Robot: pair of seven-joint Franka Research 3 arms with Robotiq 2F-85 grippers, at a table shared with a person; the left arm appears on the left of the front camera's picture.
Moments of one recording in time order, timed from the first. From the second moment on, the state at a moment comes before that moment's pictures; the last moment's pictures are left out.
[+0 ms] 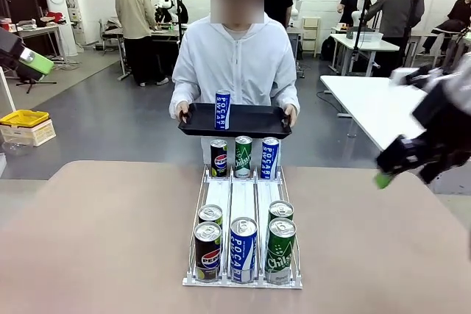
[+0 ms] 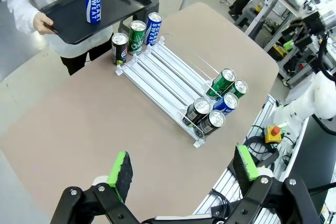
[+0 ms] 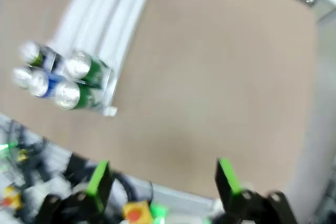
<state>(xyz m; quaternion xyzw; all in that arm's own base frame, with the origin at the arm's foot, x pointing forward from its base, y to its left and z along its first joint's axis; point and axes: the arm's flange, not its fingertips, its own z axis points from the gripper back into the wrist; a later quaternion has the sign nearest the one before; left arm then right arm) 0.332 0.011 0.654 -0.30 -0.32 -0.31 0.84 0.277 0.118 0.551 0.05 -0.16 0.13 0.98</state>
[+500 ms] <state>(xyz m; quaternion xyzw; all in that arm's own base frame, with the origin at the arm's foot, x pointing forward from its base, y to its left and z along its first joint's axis) 0.332 0.011 0.654 -0.30 -0.32 -0.31 0.84 0.315 0.200 0.536 0.05 -0.11 0.00 0.99</state>
